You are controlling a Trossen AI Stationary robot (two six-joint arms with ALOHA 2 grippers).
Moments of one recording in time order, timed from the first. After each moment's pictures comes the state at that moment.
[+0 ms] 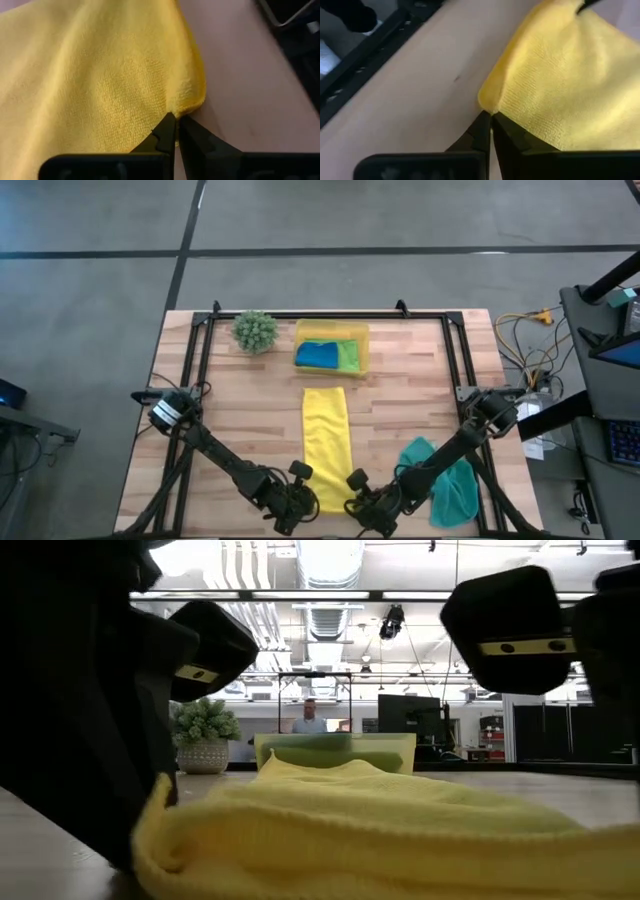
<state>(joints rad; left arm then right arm) -0.68 2.01 1.28 -0.21 -0.25 -0.28 0.73 2.04 1.20 -0.14 0.24 0.00</state>
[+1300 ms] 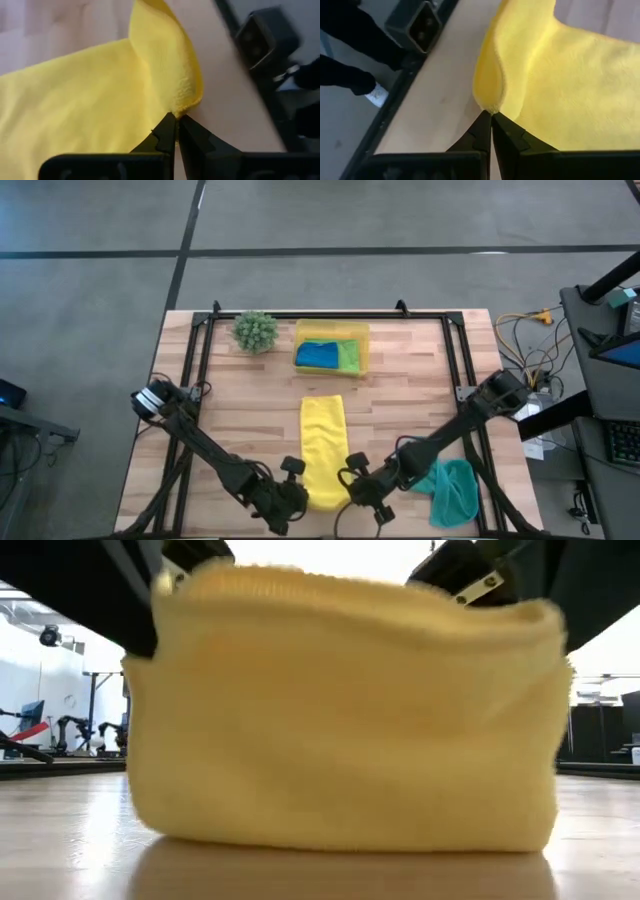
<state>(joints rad) -0.70 1.86 1.25 -0.27 -0.34 -0.34 0.61 1.85 1.21 -0.27 0.03 0.18</state>
